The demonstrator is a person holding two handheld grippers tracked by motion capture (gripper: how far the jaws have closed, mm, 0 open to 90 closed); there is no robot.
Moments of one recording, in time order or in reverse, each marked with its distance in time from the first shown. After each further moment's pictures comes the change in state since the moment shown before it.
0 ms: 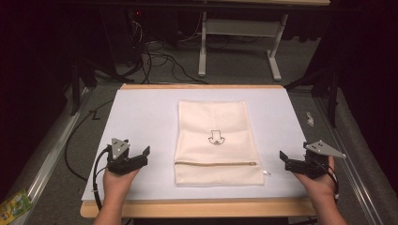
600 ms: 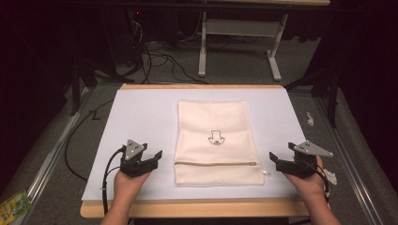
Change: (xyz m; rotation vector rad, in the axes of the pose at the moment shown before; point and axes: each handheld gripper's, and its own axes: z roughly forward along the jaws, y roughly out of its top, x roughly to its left) left arm -0.035 -0.002 0.012 0.076 -0.165 0.059; right arm 0.024 0.002 0.013 0.019 0.097 -0.046
